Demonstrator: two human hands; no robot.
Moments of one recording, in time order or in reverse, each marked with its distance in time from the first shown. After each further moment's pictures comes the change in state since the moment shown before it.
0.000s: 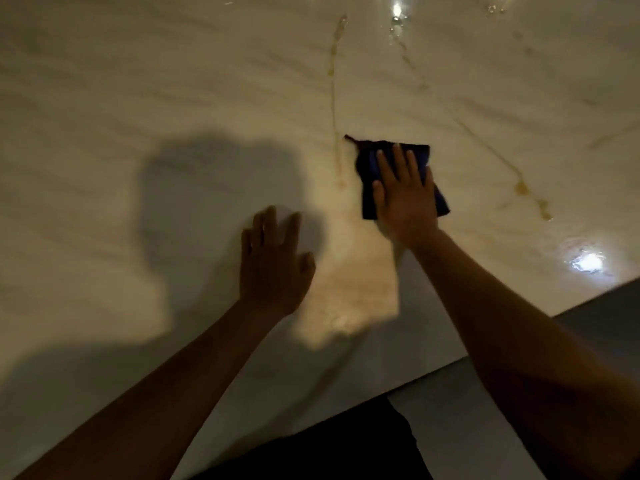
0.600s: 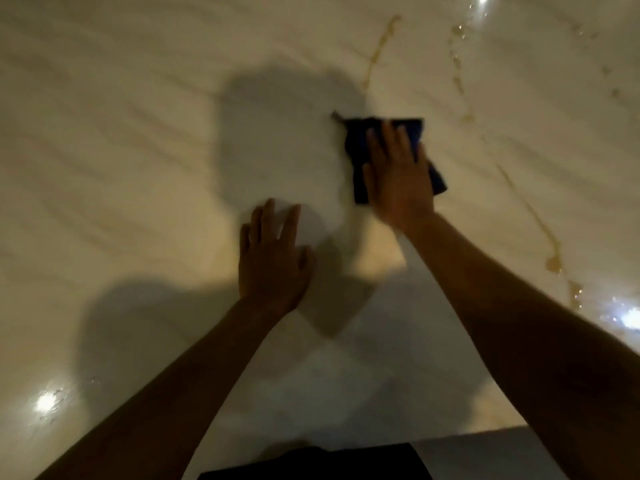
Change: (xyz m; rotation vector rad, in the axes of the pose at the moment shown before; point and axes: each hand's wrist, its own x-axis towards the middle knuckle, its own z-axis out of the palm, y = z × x) left_hand 0.053 0.035 -0.006 -0.039 0.029 -0.261; right_hand 0.114 -0.006 0.002 0.024 -0.010 -0.338
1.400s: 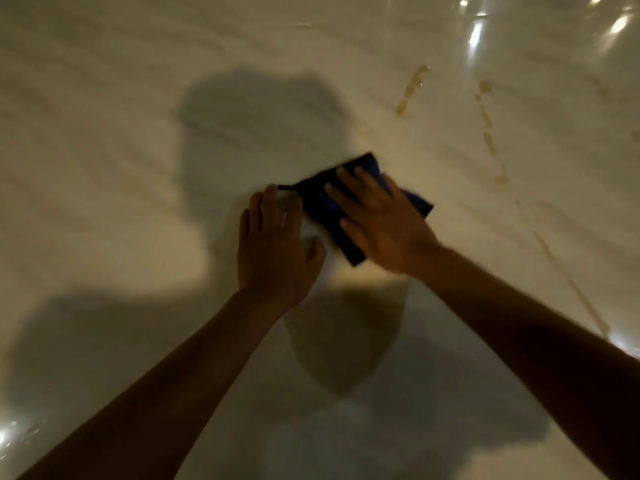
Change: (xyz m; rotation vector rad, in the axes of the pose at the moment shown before) left_hand 0.112 -0.021 -0.009 -0.061 0.067 -0.013; right_hand 0.055 -0.028 0.000 -0.056 -0.114 -0.479
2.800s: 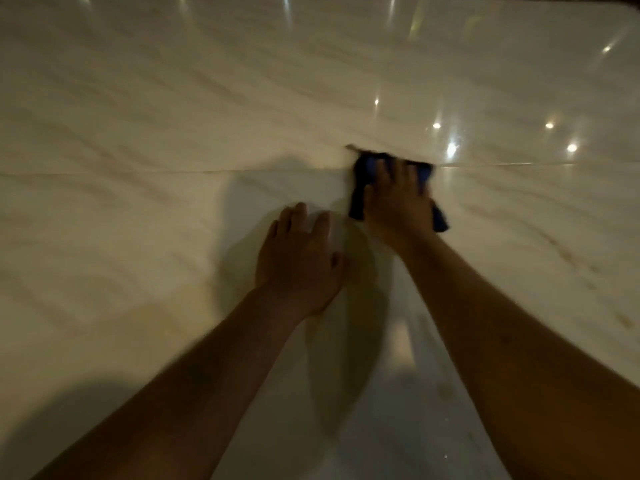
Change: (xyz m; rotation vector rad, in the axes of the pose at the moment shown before) left_hand 0.258 0.166 0.012 -0.001 -0.042 0.069; right_hand 0.168 0.281 -0.017 0.060 0.214 0.640
